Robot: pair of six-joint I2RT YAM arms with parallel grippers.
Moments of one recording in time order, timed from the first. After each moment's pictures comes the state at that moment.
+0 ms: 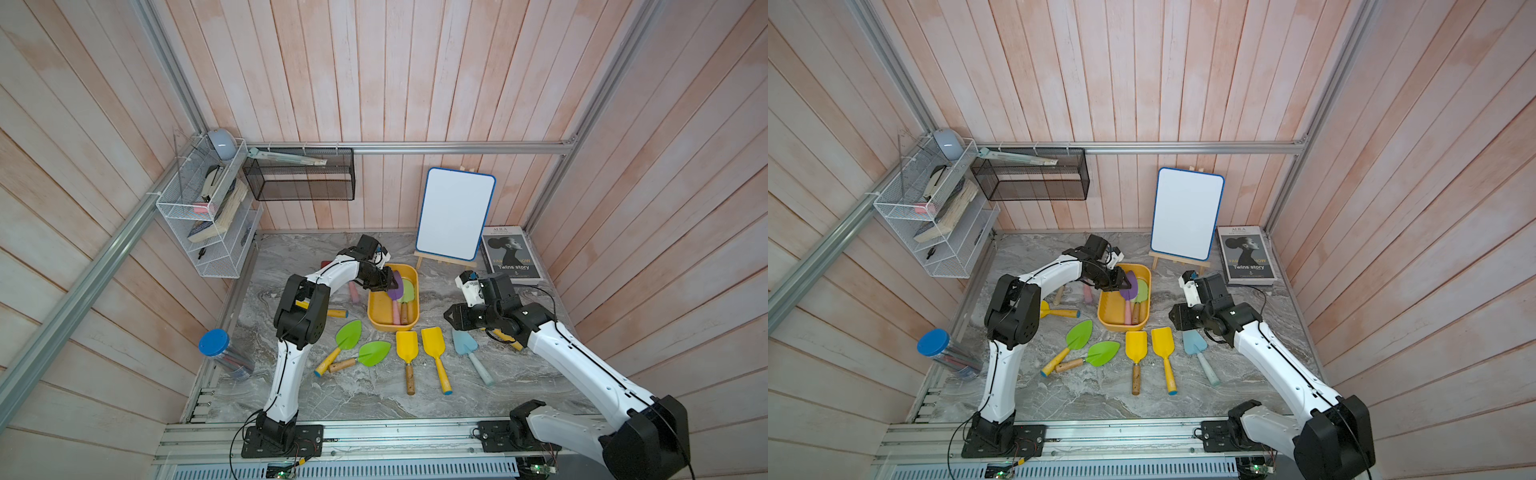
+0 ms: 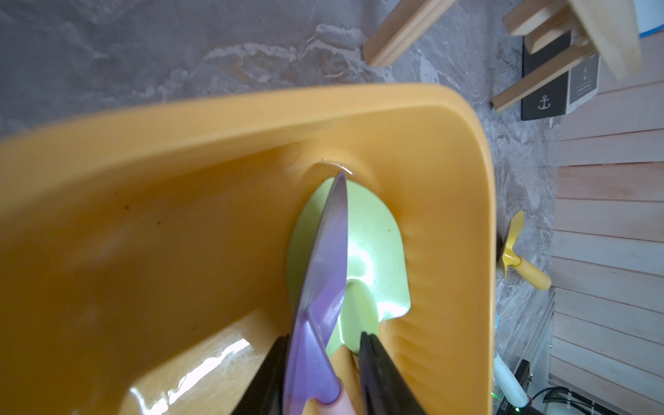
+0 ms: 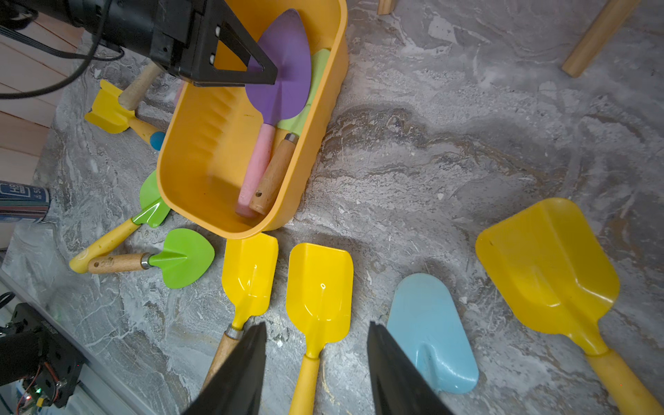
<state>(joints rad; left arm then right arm) -0.42 2.27 1.79 -0.63 0.56 -0.31 0.43 1.15 0.88 -0.62 -0.23 0.26</state>
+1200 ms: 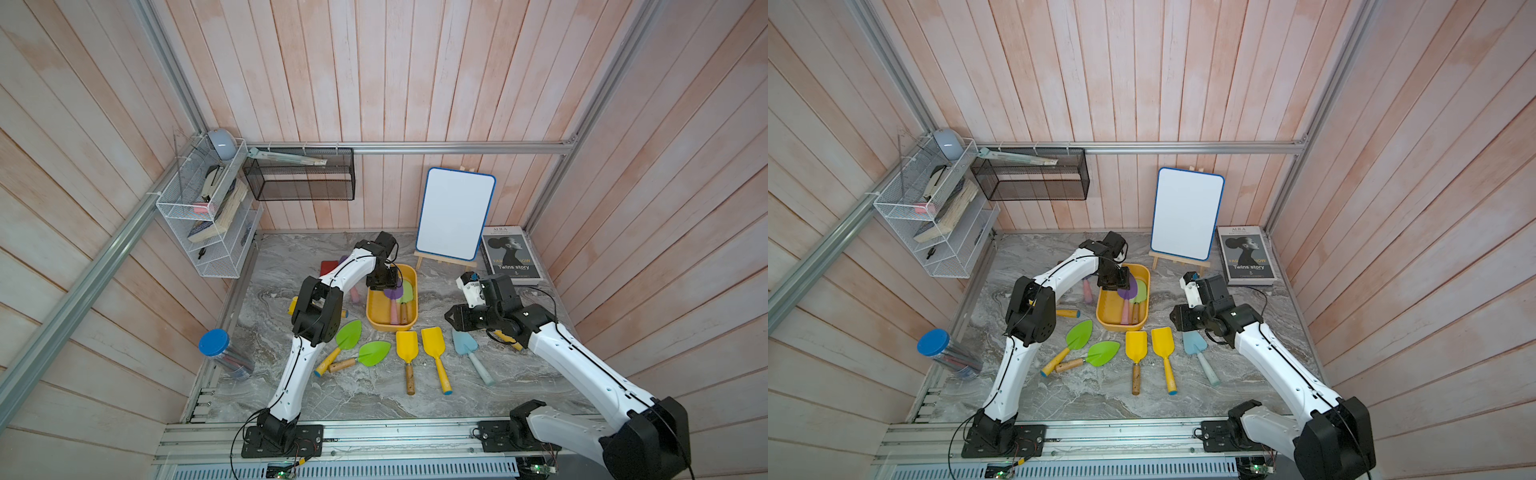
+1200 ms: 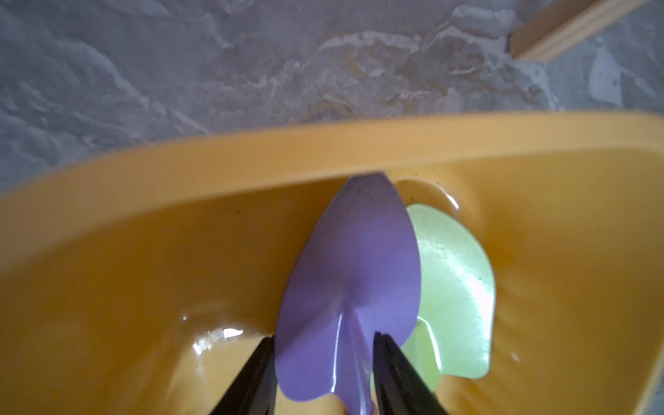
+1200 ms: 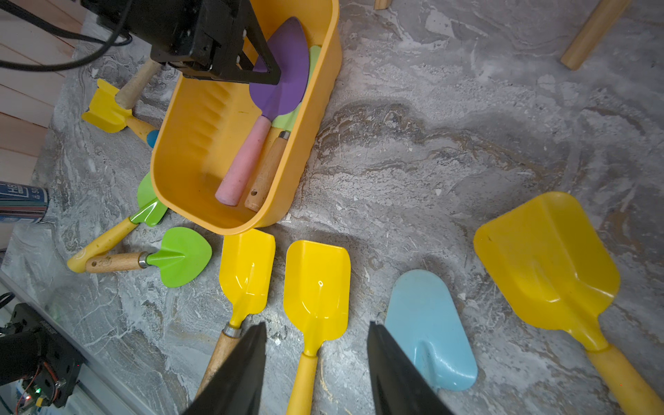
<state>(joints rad) -0.51 2.42 2.13 -0.99 0.19 -0.39 0.42 1.14 0.86 -0.62 -0.24 0.26</state>
